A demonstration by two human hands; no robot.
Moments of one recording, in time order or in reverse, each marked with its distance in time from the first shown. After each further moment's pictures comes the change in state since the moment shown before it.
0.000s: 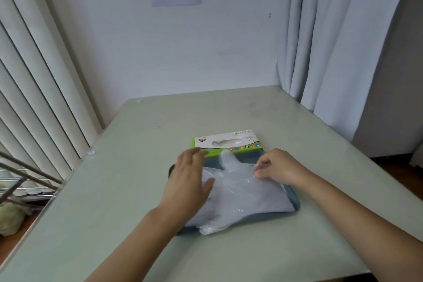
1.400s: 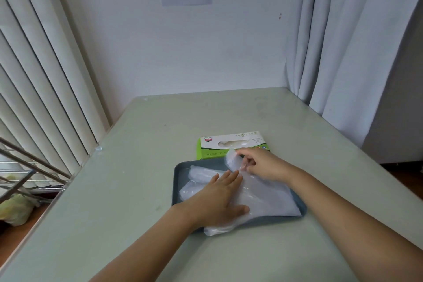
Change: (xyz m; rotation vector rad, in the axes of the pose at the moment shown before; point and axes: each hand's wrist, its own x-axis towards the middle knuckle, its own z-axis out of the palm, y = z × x) left_hand 0.006 0.020 0.028 0.015 -0.607 0.186; right_hand 0.038 -0.017 0.023 -0.047 -0.133 -0.254
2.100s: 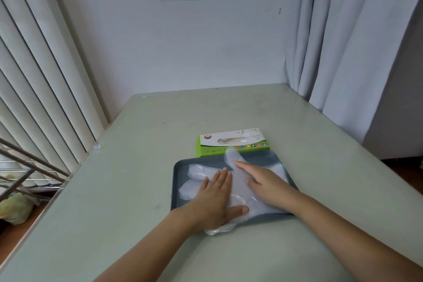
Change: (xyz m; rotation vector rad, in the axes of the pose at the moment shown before) left_hand 0.002 -0.008 0.017 -0.010 -0.069 -0.164; right_hand -0.038 0.004 0.037 0.062 0.060 -0.029
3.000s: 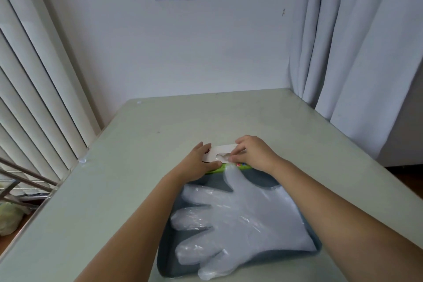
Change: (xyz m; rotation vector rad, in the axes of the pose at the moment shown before) left_hand 0.095 -0.068 -0.068 -0.495 0.251 -0.183; right_hand 0.107 -0.006 -0.049 -0.098 0.106 0.027
